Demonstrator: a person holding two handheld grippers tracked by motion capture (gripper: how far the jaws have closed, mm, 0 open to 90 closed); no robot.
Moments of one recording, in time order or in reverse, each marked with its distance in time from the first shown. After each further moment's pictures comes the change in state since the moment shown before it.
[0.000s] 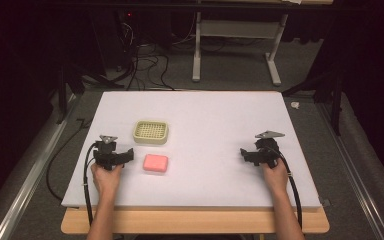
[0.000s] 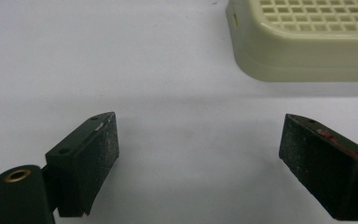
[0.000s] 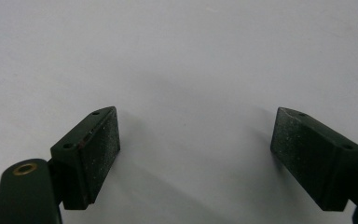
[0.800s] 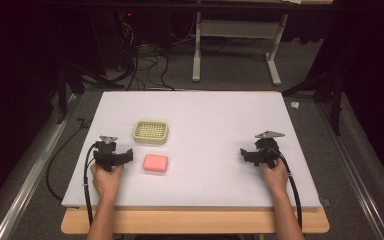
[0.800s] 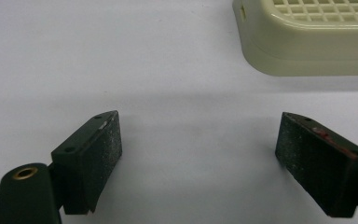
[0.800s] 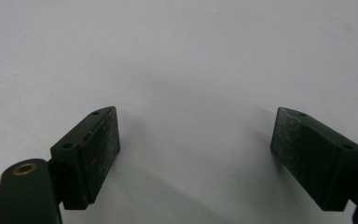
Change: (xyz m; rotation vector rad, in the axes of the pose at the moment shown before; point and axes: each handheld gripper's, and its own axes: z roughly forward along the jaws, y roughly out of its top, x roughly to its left) left arm 0.002 -0.003 0.004 0.011 0.025 0.017; right arm 0.000 0.000 0.000 0.000 -0.001 0.000
